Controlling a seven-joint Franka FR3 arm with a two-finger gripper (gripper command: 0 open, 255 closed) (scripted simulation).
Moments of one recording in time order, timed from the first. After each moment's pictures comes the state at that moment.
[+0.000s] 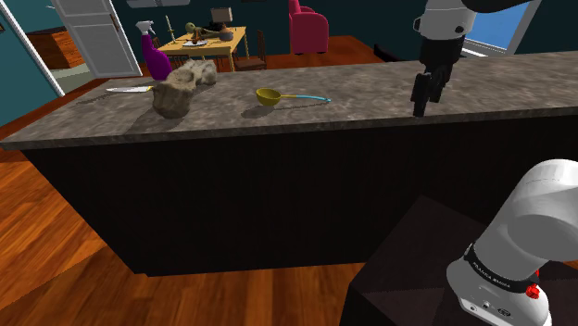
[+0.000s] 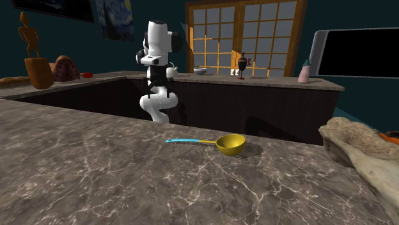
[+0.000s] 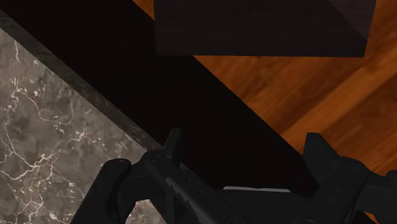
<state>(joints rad) -0.02 -0.80 -0.04 -2.35 -0.10 1.49 -0.05</state>
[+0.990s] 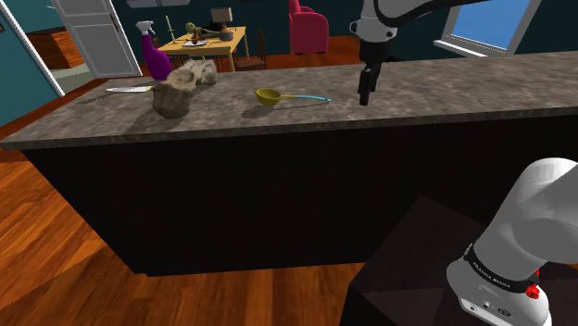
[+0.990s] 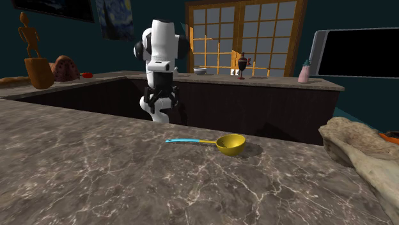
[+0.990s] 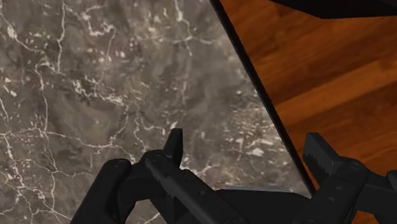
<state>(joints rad) 0.07 -0.37 -0.11 -2.10 -0.13 1.76 -0.34</state>
